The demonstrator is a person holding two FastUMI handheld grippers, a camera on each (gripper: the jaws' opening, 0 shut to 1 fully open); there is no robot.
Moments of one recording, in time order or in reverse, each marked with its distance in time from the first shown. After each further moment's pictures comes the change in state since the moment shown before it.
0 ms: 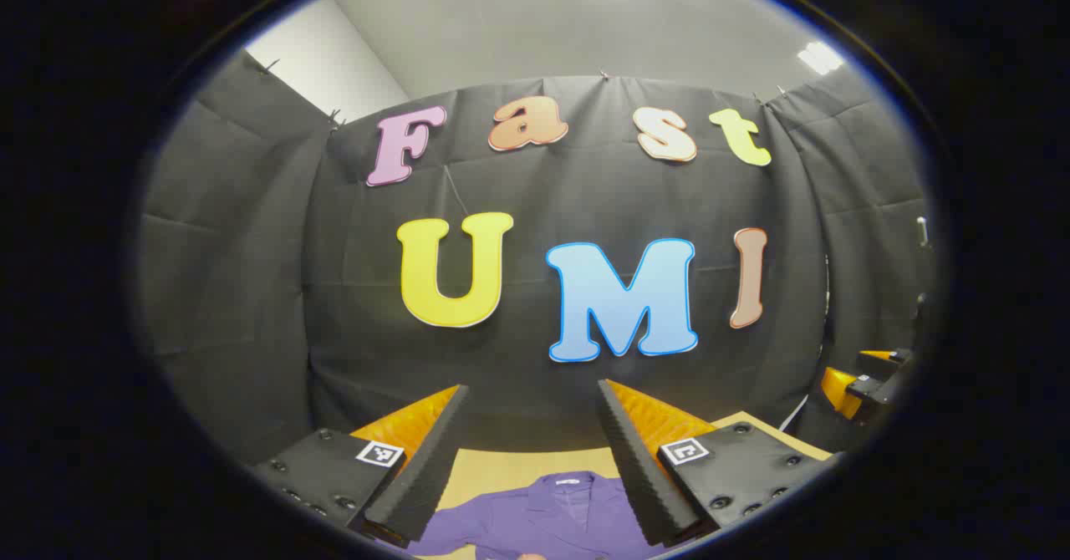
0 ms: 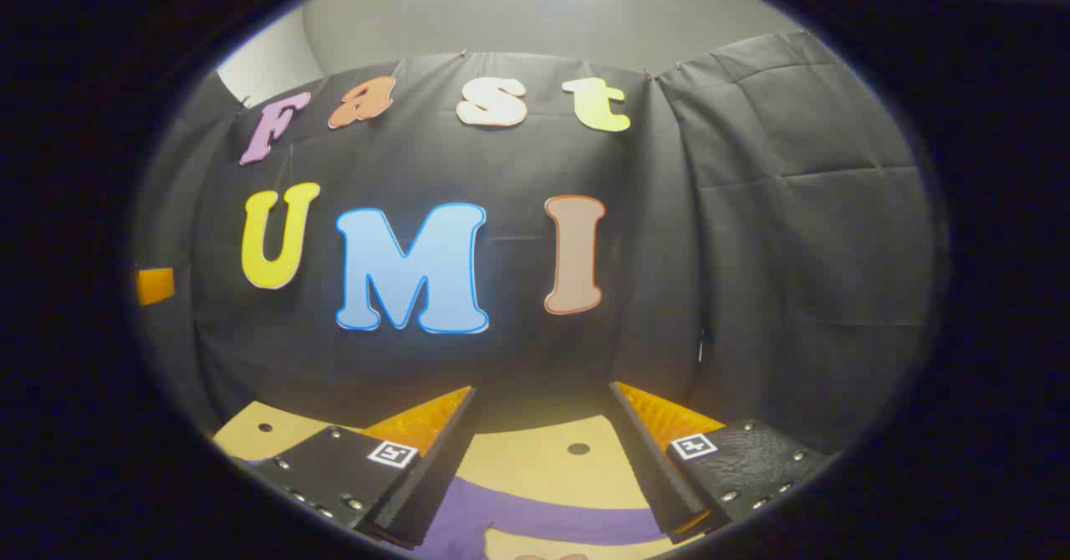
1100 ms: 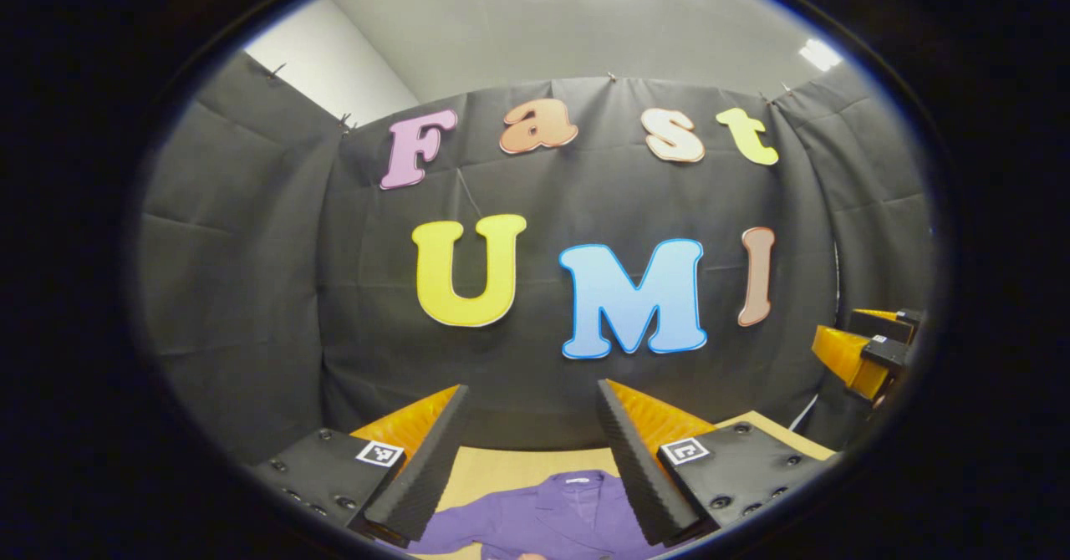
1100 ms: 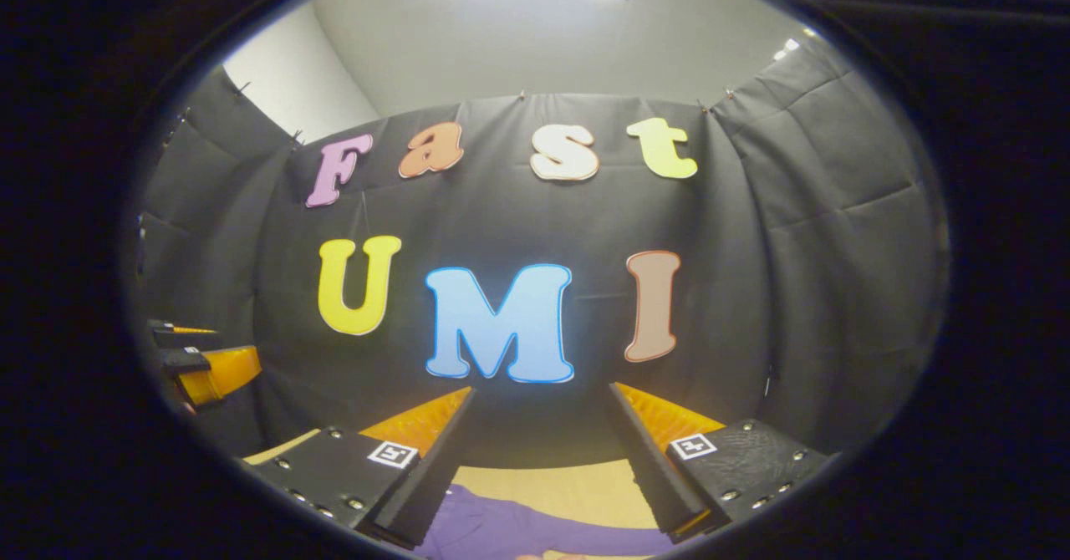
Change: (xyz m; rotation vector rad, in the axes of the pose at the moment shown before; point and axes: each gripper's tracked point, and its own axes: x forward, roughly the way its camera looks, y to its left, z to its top) left arm -0.014 0.006 -0.001 0.000 -0.016 0.046; right arm -0.030 0.087 0.072 0.008 -0.159 0.227
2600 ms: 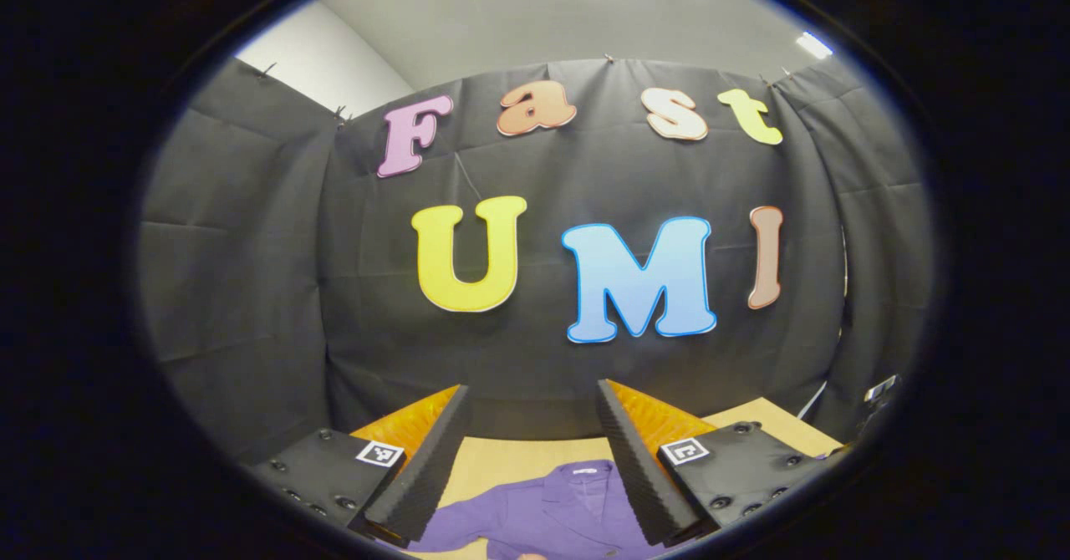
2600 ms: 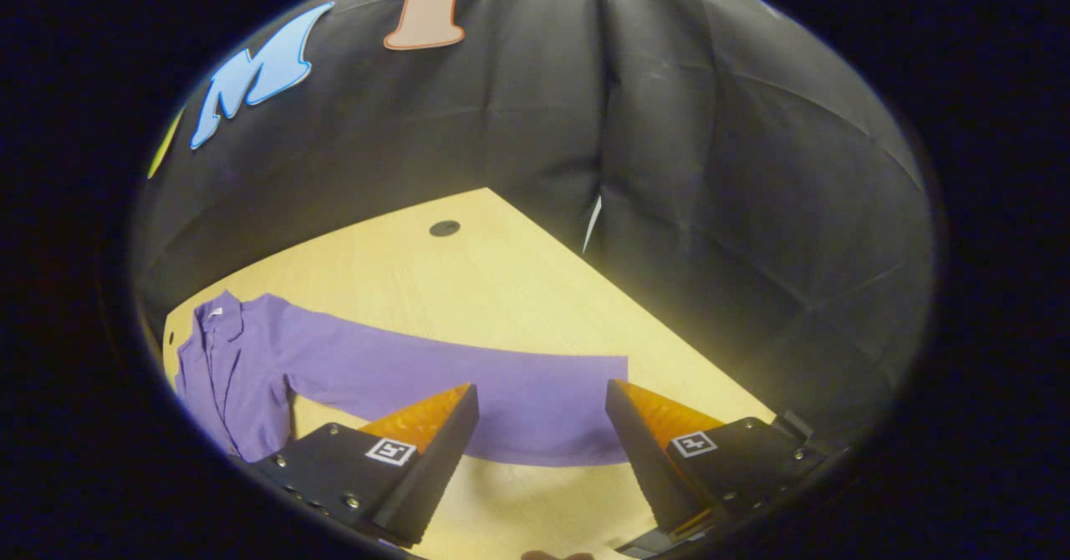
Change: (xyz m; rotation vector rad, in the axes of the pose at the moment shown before) left arm 0.019 -0.001 -0.020 0.023 0.070 0.022; right arm -0.073 -0.247 -0.425 0.157 0.844 -0.476
